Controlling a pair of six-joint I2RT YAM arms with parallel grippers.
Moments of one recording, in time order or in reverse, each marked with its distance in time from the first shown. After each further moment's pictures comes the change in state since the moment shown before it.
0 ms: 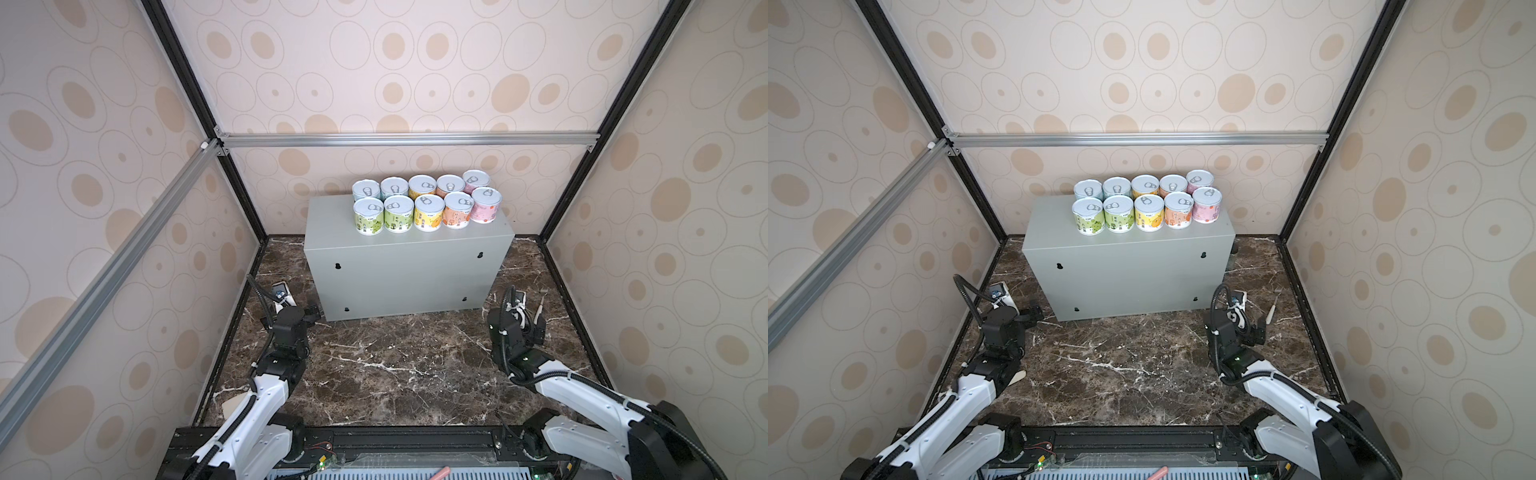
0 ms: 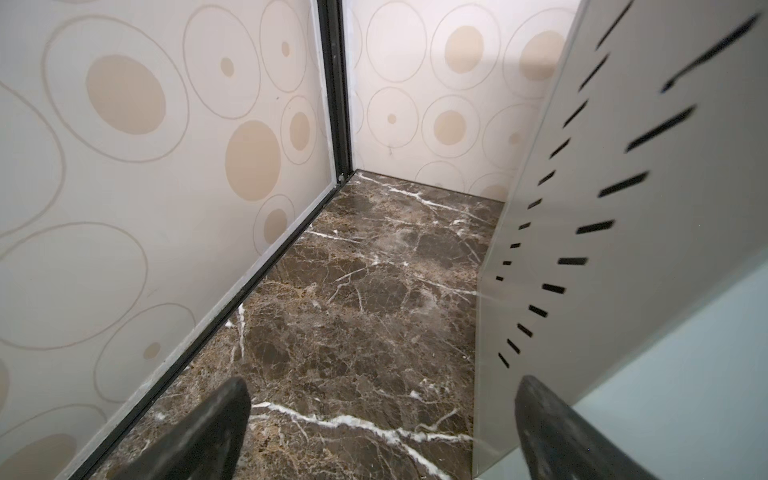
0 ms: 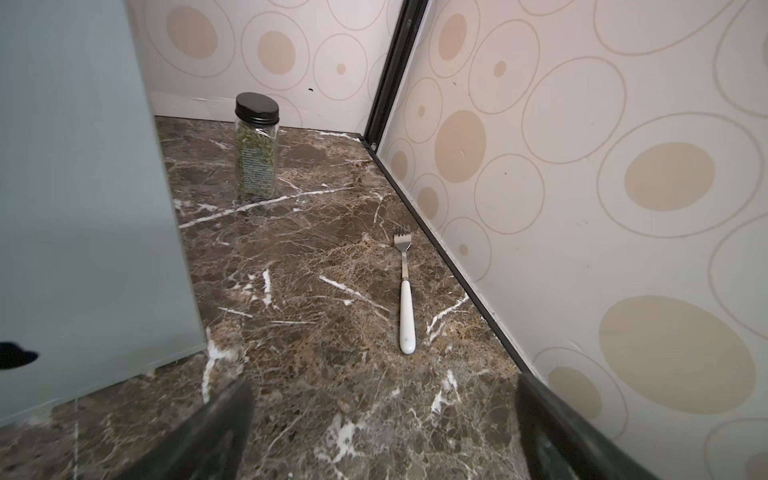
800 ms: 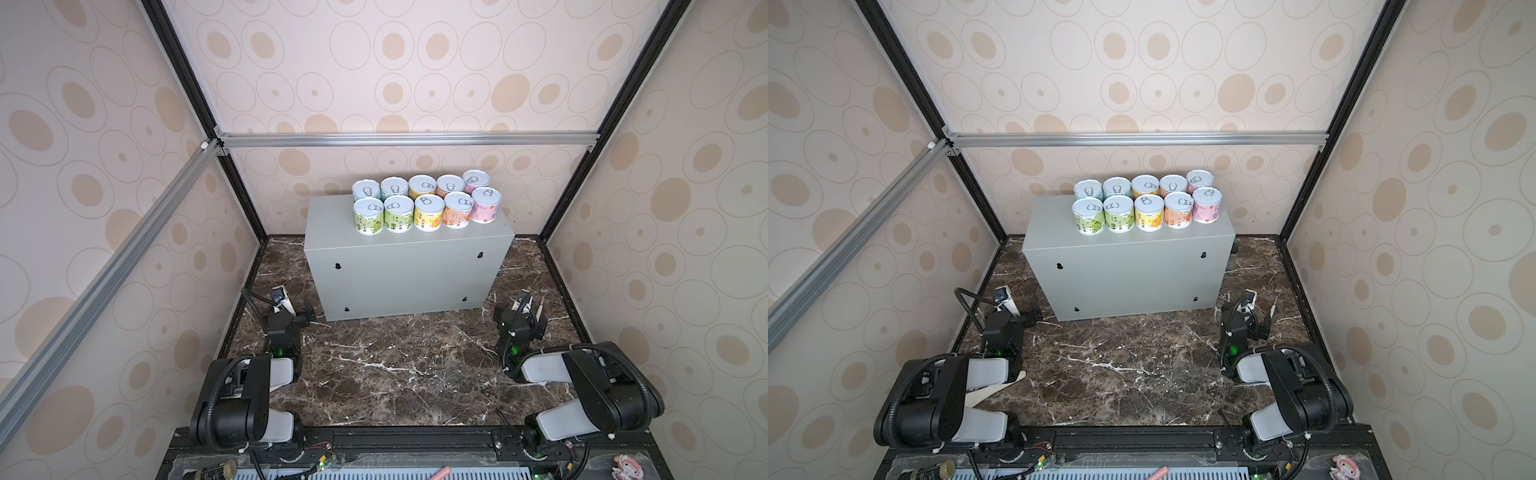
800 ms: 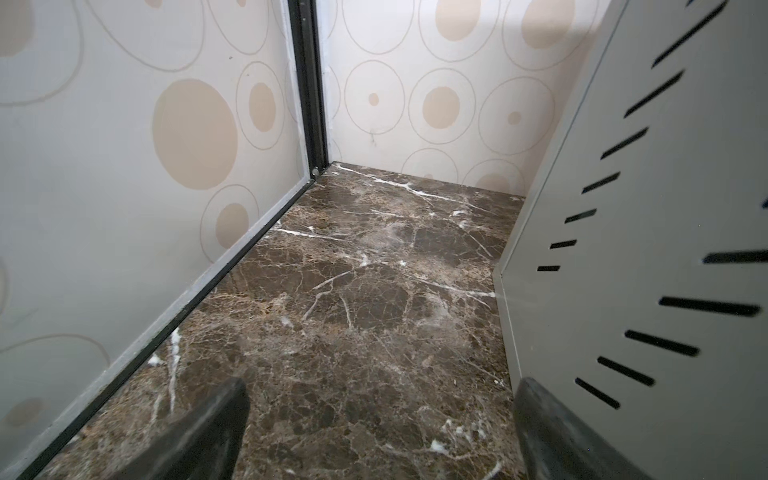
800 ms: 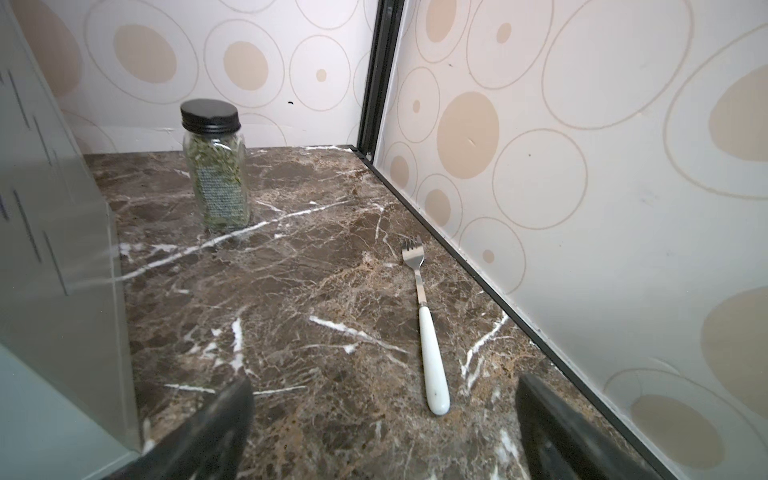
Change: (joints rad) left arm 0.211 0.520 -0.135 0.739 0.353 0.076; right arm -0.228 0.386 -0.155 0.792 -0.220 -0.138
